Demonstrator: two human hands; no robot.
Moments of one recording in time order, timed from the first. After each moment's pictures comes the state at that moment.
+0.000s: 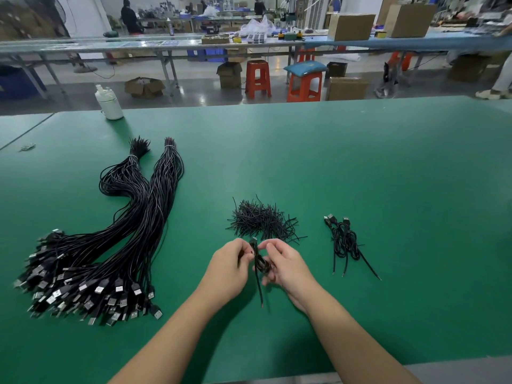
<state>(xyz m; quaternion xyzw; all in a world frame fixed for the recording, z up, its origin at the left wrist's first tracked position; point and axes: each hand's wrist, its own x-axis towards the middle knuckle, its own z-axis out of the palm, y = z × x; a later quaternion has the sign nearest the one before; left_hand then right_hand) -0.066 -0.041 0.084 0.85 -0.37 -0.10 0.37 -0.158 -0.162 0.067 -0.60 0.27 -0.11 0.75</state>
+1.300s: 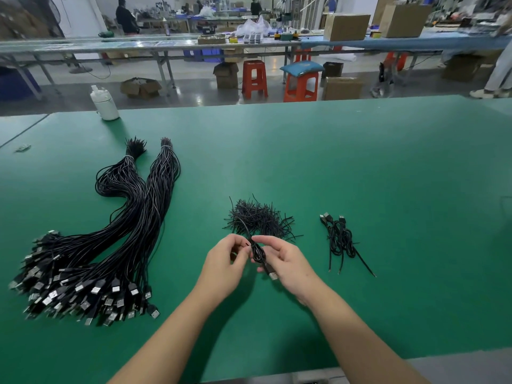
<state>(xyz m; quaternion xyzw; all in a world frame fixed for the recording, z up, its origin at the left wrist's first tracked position) -0.071 -0.041 0.088 0.81 -0.34 -0.11 0.47 -0.170 -0.165 0.086 -0.66 0.20 -0.10 0.71</state>
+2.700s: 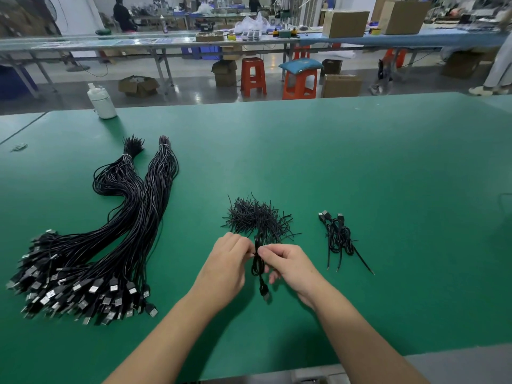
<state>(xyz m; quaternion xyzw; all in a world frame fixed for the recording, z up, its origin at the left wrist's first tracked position) -0.072 -0.036 0.086 0.77 -0.54 0.10 0.31 -0.179 -0.175 0.078 -0.66 0.23 -0.08 0.71</state>
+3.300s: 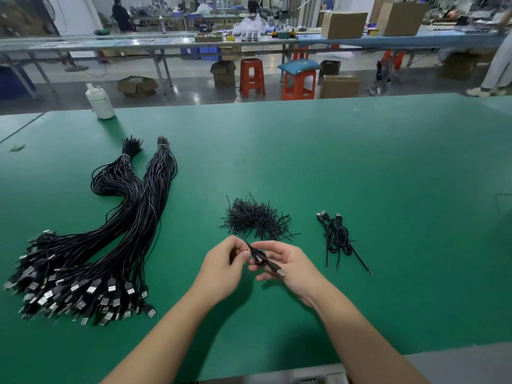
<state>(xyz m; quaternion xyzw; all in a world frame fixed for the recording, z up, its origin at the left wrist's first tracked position) -0.071 -0.041 0.083 0.82 -0.34 -0.13 0.44 -0.182 -0.173 0.081 -0.59 0.19 -0.07 0.78</state>
